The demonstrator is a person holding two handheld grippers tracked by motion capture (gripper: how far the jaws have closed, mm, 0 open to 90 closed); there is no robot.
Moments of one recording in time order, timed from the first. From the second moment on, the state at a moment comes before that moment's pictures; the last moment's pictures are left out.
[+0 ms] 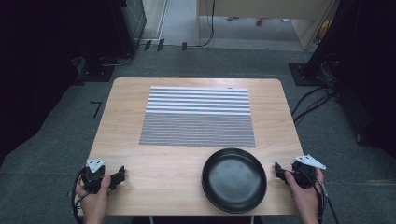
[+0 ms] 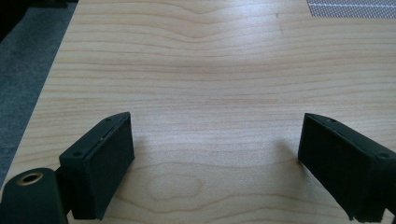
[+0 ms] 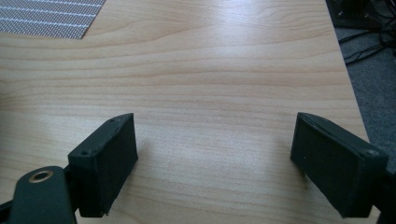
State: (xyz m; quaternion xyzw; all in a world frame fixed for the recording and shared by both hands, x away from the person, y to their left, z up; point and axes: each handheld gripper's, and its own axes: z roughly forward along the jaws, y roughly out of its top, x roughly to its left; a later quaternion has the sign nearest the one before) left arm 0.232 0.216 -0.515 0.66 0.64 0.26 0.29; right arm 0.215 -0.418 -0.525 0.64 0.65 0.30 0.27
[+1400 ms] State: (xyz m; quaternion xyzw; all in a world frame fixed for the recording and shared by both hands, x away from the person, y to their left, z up) left arm 0.219 0.115 -0.491 0.69 0.58 0.17 0.40; right arm 0.184 -0.395 -0.489 0.63 0.60 0.43 0.25
